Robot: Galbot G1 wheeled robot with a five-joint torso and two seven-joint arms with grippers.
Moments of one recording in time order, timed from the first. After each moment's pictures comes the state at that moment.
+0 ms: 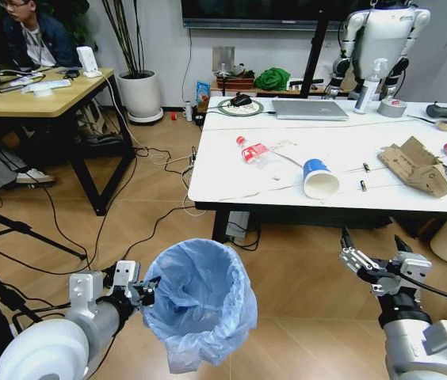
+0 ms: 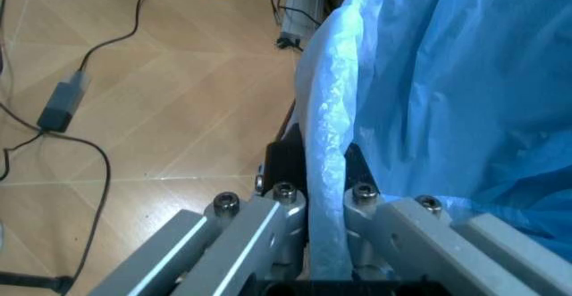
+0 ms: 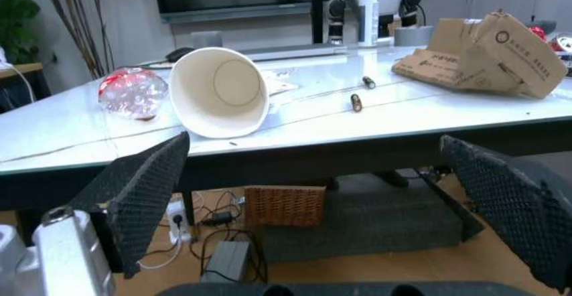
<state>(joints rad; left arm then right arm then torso) 1.55 -0.81 -0.51 -2.50 -1.28 0.74 -0.70 -1.77 1.61 0.71 2.50 0.17 -0.19 0.00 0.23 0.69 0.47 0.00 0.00</state>
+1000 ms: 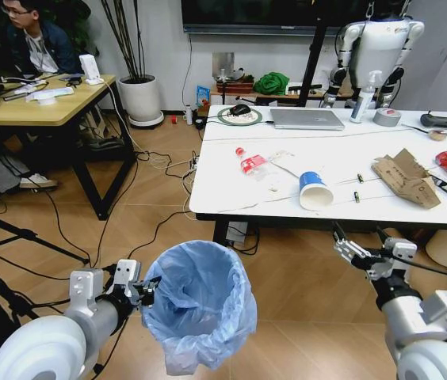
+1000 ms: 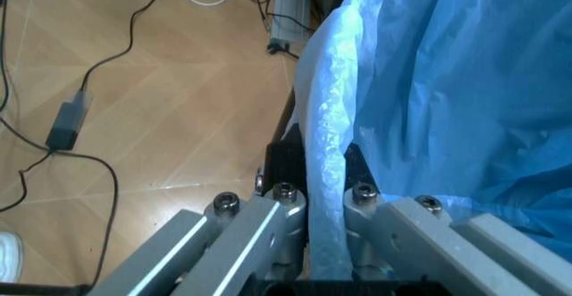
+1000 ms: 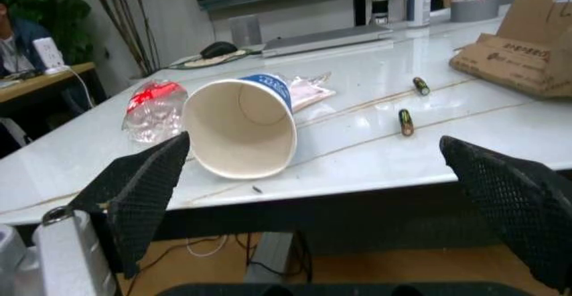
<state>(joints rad) 1.53 -0.73 -0.50 -2.50 -1.30 0.74 -0.68 -1.57 1.33 0.74 2.35 0.50 -0.32 0.07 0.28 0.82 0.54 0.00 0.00</state>
